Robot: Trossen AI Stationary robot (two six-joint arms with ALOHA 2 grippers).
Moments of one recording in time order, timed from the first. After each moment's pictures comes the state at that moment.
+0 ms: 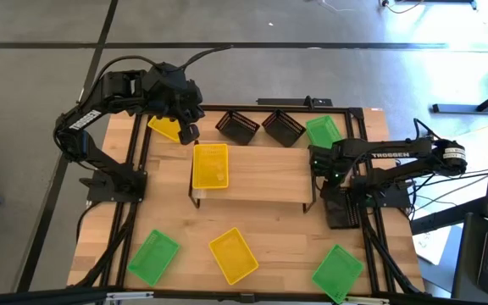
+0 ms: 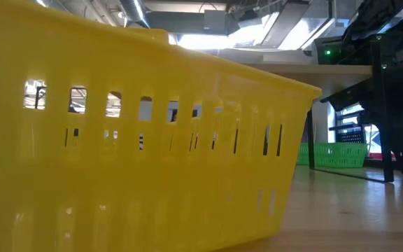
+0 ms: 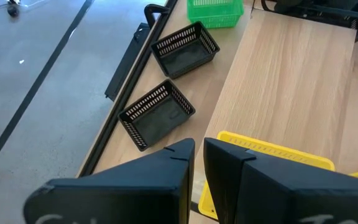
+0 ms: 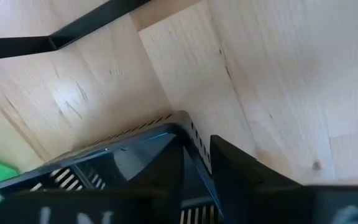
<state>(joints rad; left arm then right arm) 0.25 1.45 2.04 -1.33 -0.20 -0.02 -0.24 1.23 0.63 -1.00 -0.24 0.16</state>
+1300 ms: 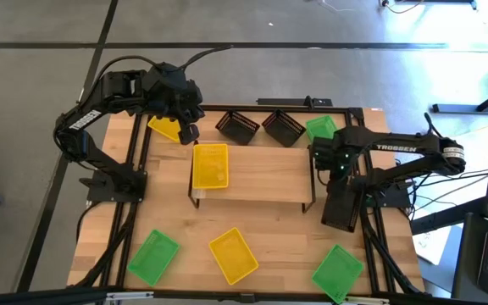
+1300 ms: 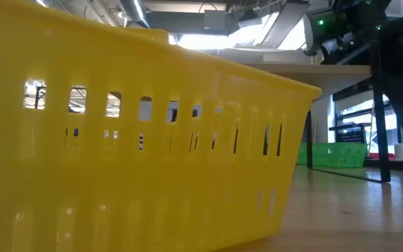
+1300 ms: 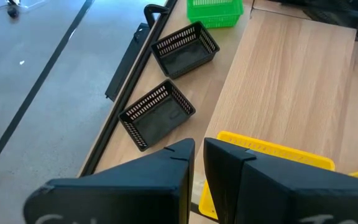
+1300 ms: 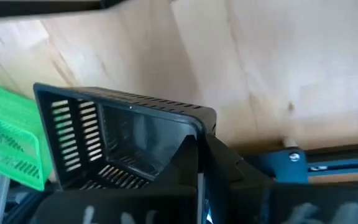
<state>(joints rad) 0.25 1.45 2.04 -1.33 -0.20 -0.02 -0.24 1.23 0.93 -1.39 -0.24 0.09</state>
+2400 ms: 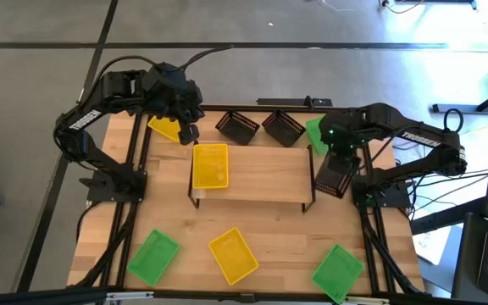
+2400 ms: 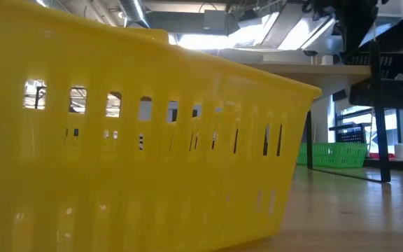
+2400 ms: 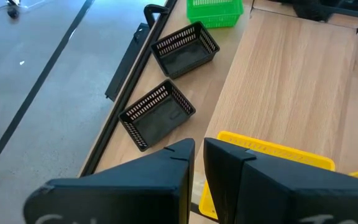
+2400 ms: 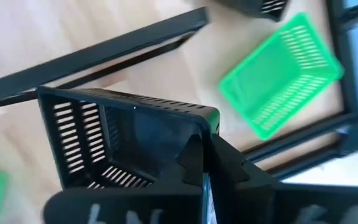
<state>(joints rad) 0.25 1.45 2.04 -1.33 -0.20 -0.02 -0.24 1.21 1.38 -1.57 0.16 0.10</state>
